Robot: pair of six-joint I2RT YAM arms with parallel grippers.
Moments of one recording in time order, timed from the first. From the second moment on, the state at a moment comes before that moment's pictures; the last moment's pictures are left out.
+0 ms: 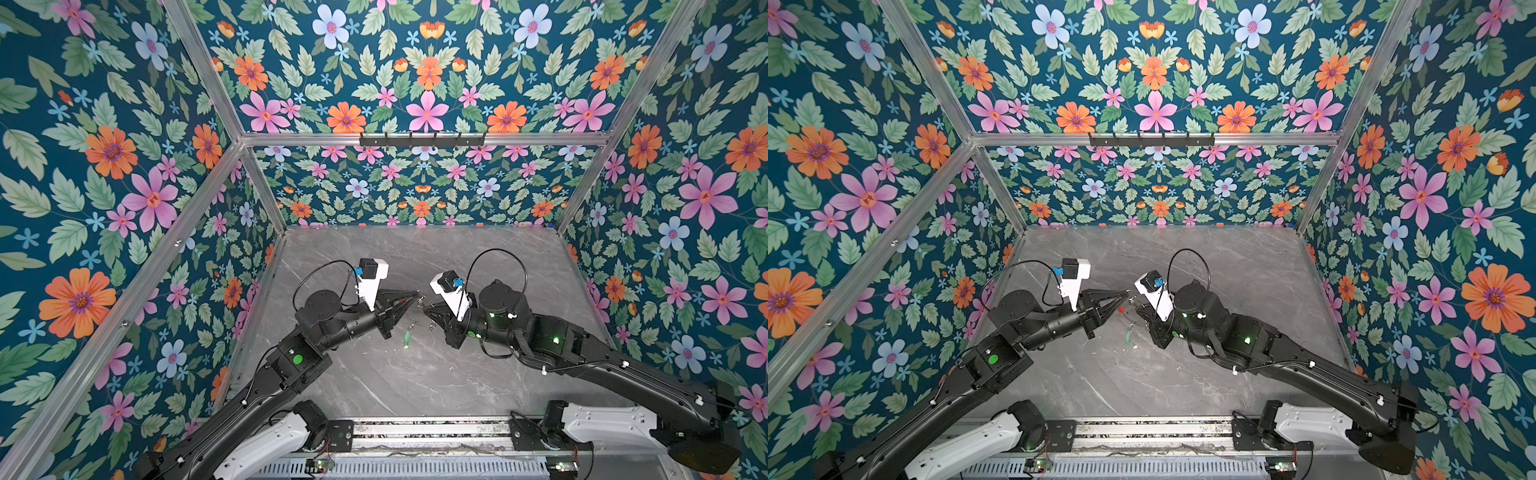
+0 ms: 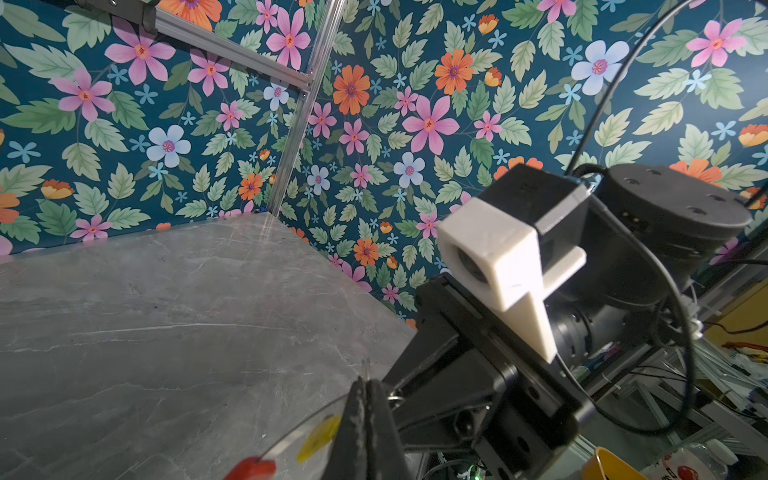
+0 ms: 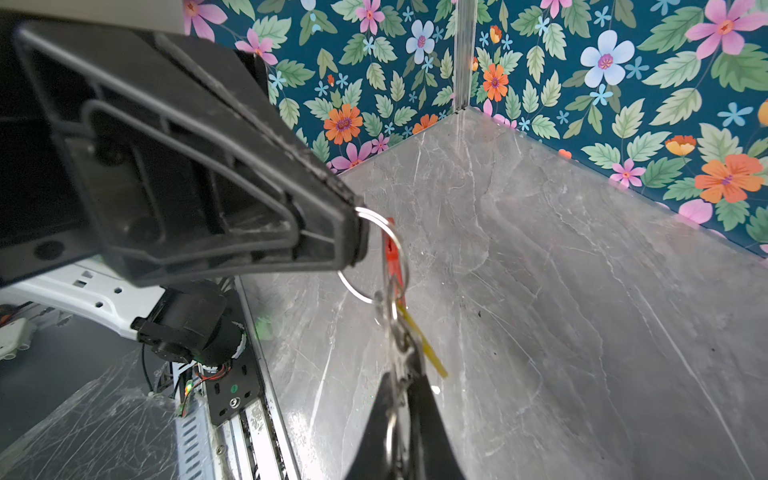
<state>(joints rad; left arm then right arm) -0.80 0.81 0.86 -0.03 0.34 -0.44 1.06 1.12 1.16 -0.44 0.03 0.14</state>
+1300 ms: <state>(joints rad) -0.83 0.70 0.51 0.56 0.35 -0.47 1.14 0.94 1.03 -0.33 -0.07 0.11</state>
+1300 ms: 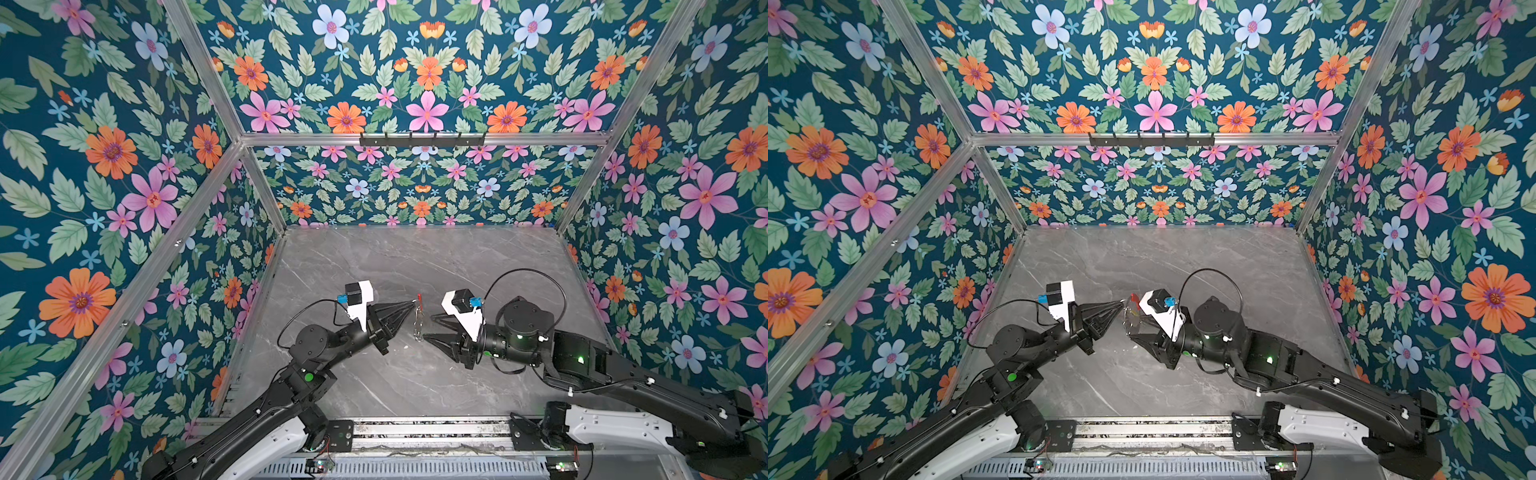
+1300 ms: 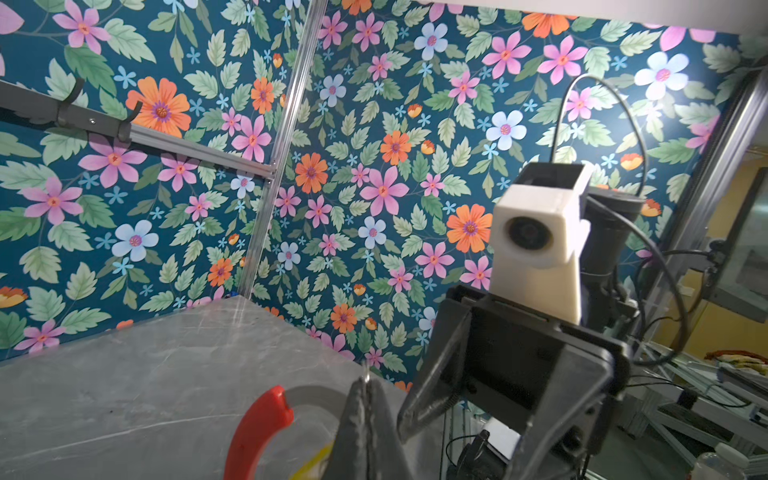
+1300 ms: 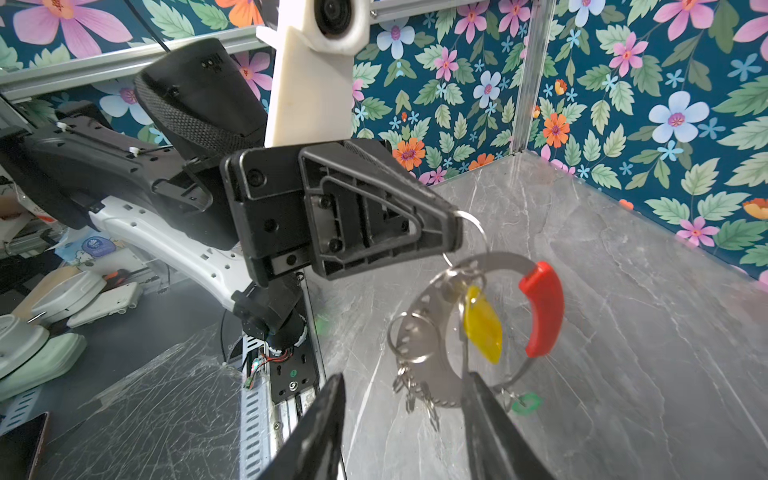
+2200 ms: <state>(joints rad) -0.83 0.71 0.48 0.75 0.52 -0.60 1.14 0.94 0.99 -0.22 -0.02 0.13</state>
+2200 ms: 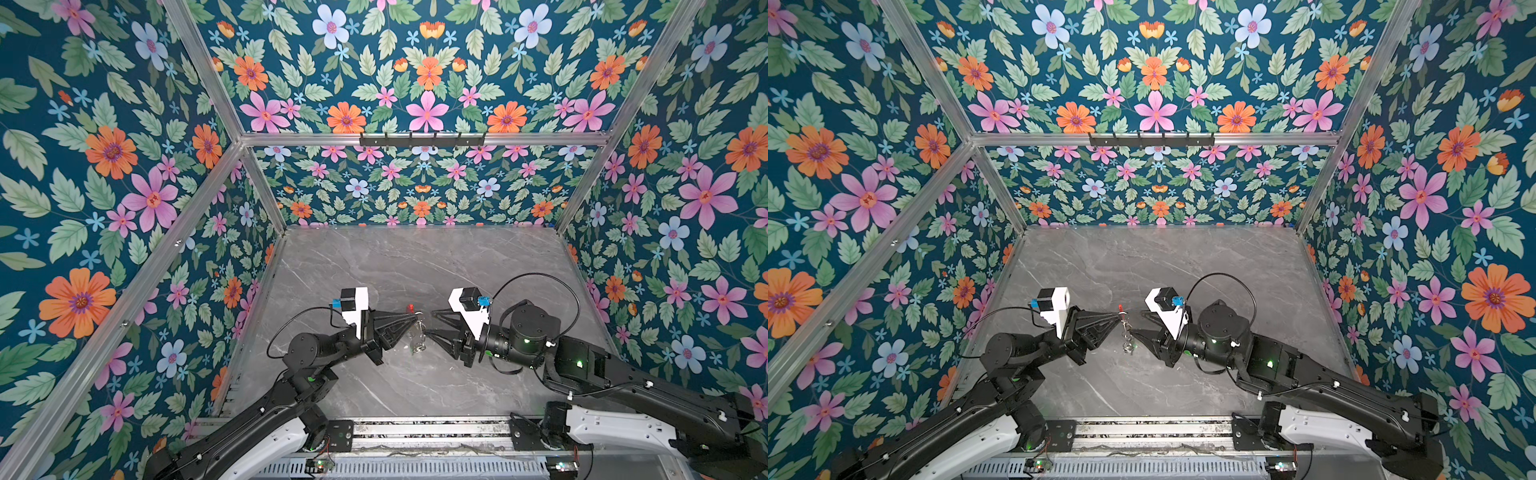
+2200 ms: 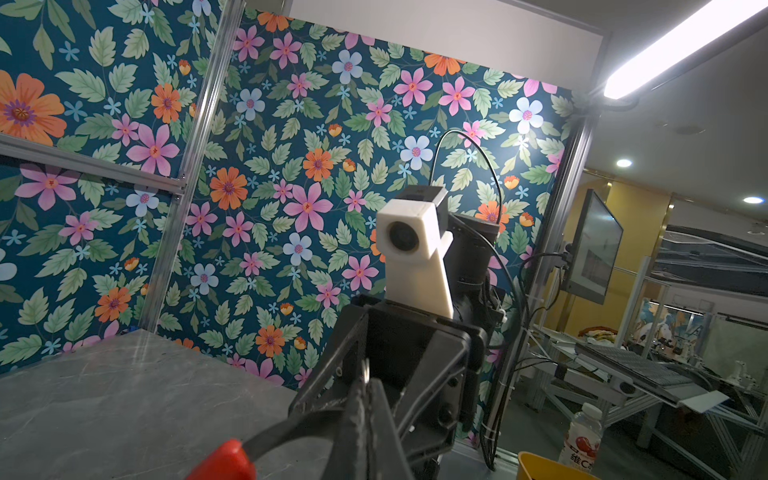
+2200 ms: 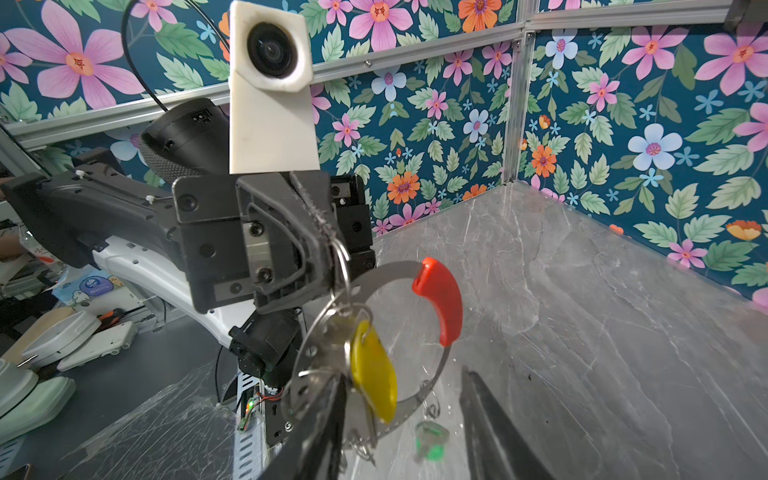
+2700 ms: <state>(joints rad) -0.83 0.73 0.48 0.76 0.52 -0.62 1.14 0.99 1.02 -0.20 -0.06 0.13</state>
